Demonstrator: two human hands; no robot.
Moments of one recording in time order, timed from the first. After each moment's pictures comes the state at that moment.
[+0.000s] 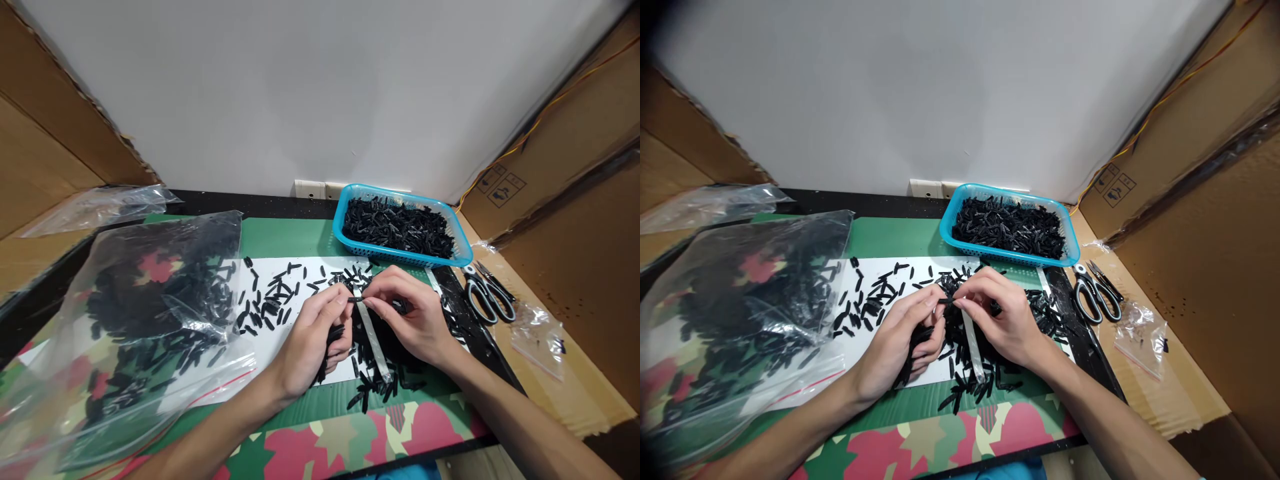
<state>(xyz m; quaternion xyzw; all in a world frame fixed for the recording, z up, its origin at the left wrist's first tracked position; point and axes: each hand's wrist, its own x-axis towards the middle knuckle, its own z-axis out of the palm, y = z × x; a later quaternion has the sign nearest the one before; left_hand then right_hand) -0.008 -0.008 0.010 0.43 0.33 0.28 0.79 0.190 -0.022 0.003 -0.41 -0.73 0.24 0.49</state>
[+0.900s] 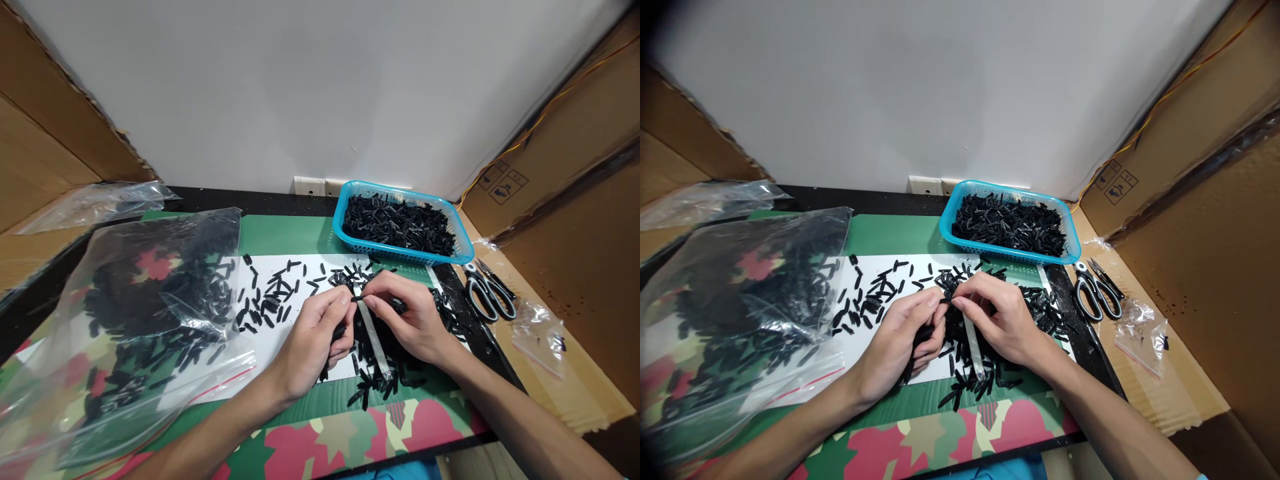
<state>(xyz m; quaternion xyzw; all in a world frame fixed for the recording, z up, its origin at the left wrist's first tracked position) -0.006 -0.010 0.007 0.47 0.32 0.31 0.76 0.190 -0.023 0.001 -0.42 -0.75 0.25 0.45</state>
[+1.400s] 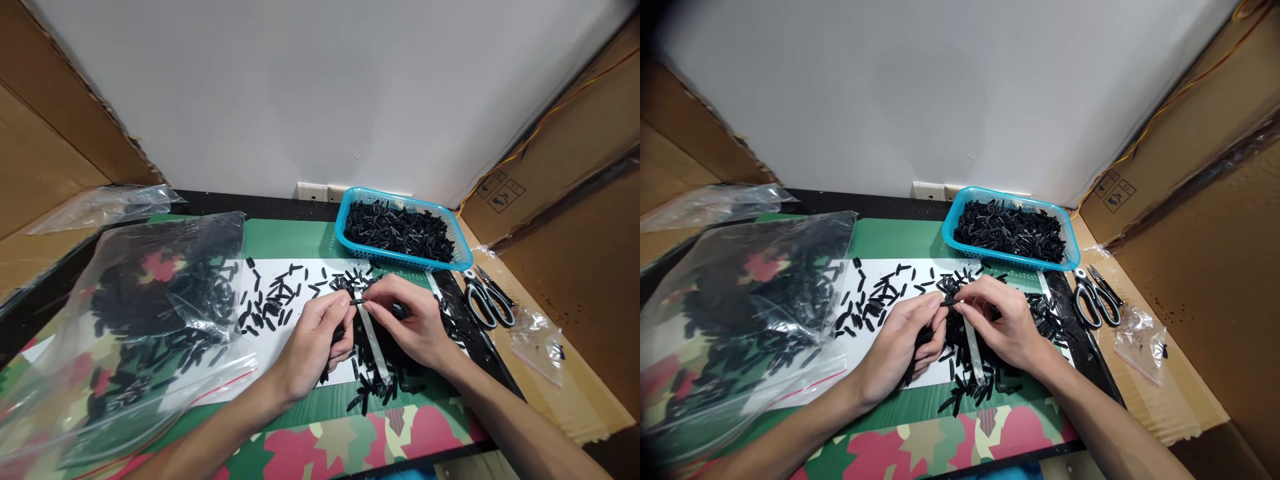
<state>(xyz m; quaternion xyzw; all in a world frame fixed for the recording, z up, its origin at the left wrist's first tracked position) -0.006 -0.011 0.006 0.46 0.34 0.31 0.76 0.189 -0.022 -0.001 -0.41 -0.75 0.22 0.48</state>
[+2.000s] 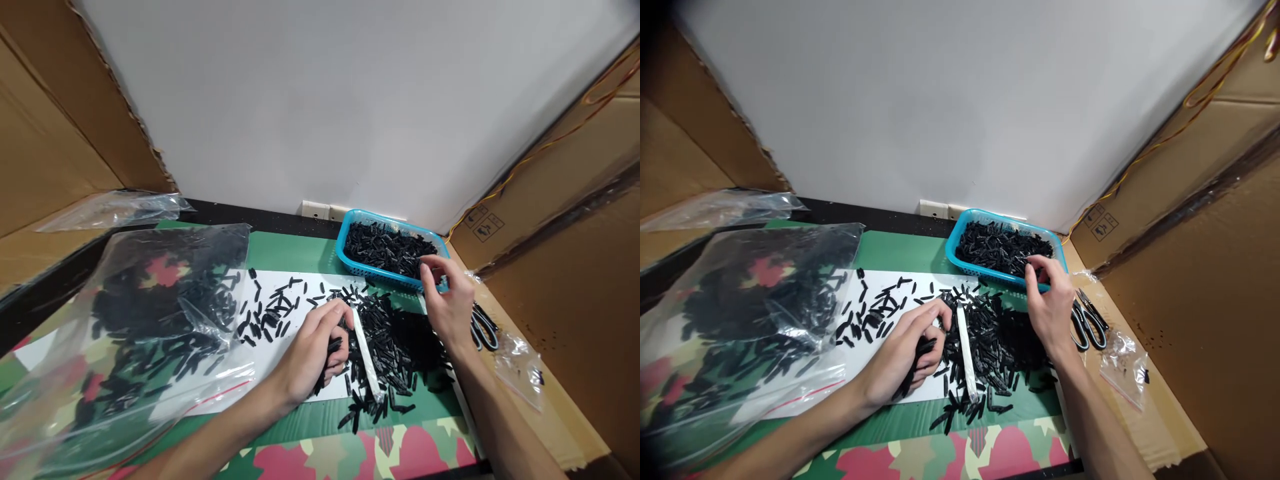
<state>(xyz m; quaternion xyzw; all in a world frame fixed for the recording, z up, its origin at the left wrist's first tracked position) -0.007 -0.006 0.003 0.42 0.36 0.29 0.78 0.250 0.010 0.005 -0.61 -0.60 -0.04 0.51</state>
